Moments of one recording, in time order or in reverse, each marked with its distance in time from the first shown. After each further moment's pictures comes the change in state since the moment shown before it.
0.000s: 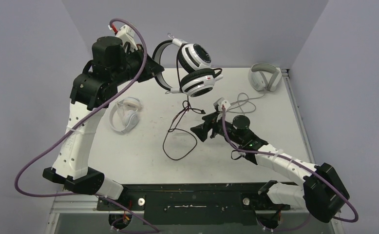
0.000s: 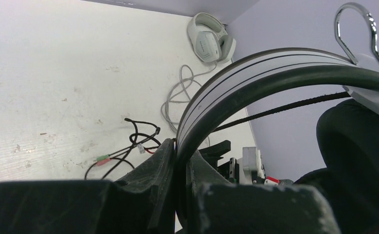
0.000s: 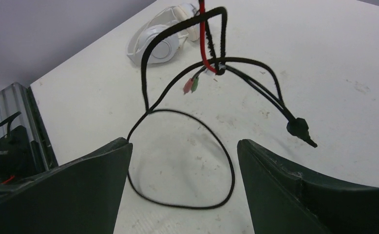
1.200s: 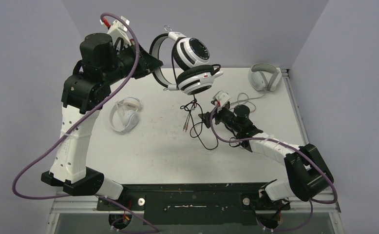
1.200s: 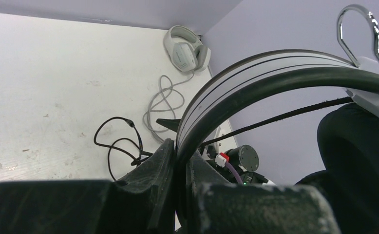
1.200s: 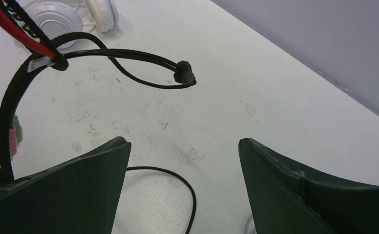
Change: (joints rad) left arm 0.018 -0.006 0.067 0.013 0.060 -0.017; right arm -0.141 0.244 0.096 0.106 0.029 -0.371
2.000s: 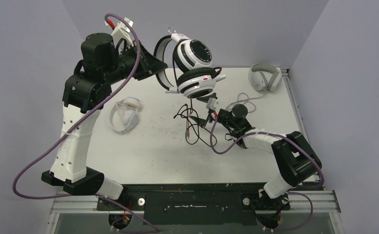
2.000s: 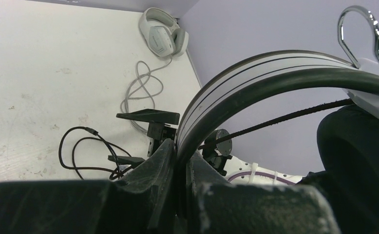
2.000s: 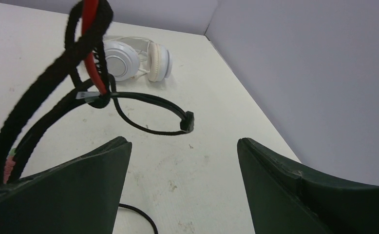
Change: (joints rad) left arm 0.002 0.002 -0.003 0.010 0.114 -0.048; right arm 0.002 0.183 0.032 0.408 -0.369 -0.185
